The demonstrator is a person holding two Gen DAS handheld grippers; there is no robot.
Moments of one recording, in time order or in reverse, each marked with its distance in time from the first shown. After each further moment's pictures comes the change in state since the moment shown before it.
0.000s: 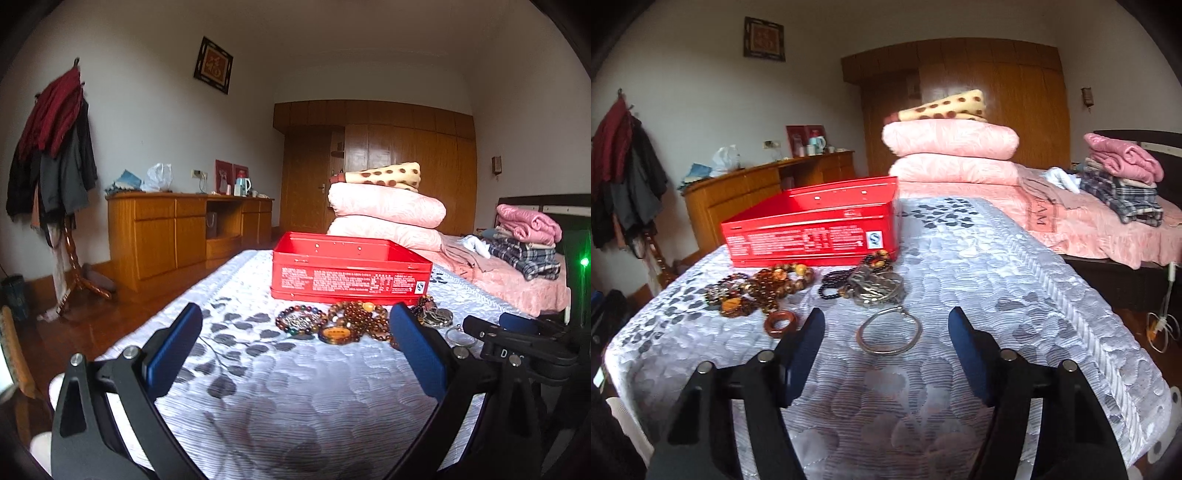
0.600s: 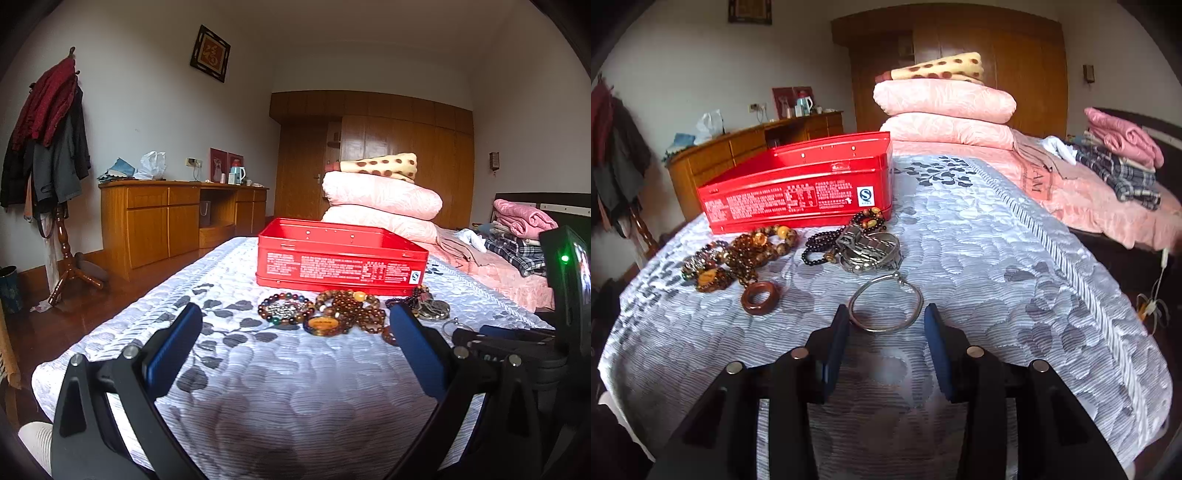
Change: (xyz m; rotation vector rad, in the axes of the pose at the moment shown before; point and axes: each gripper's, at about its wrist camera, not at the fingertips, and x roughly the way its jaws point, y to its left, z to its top) left arm 0.017 -0.013 -0.008 -0.008 0.041 -0.024; right arm 0.030 0.007 -0.002 -0.020 0.197 -0.018
